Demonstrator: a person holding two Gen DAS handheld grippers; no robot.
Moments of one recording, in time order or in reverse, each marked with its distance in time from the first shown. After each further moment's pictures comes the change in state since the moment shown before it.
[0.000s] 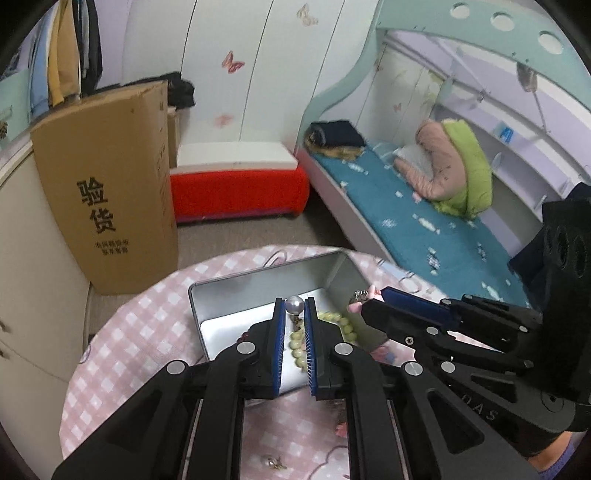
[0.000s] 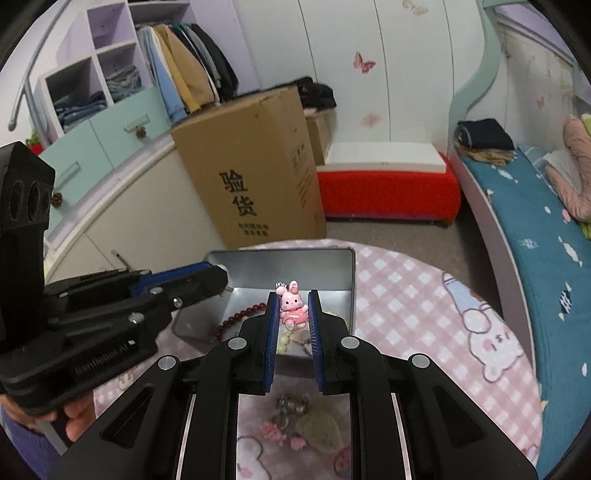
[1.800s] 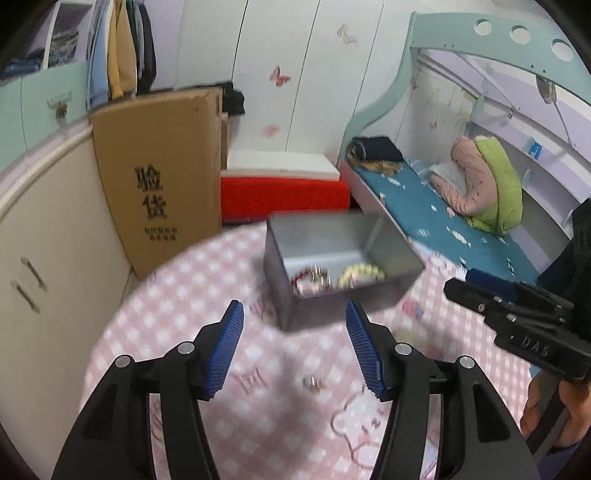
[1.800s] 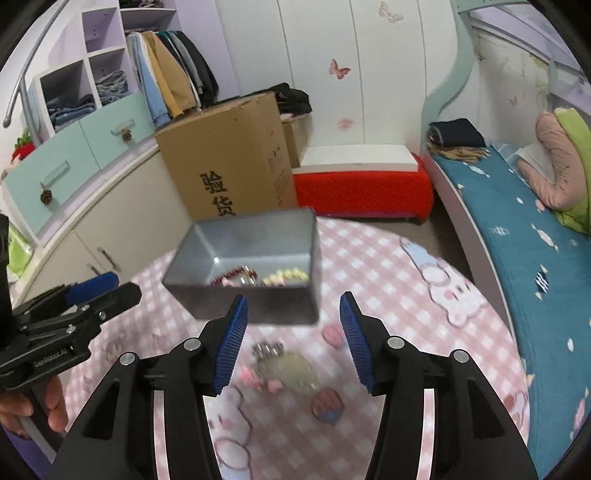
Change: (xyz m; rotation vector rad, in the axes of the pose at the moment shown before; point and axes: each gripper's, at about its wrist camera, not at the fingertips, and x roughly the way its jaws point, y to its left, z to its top) left arm -0.059 0.017 -0.074 -0.079 -0.073 0.139; right arm -0.055 -0.009 -0.060 0.029 -0.038 -0.108
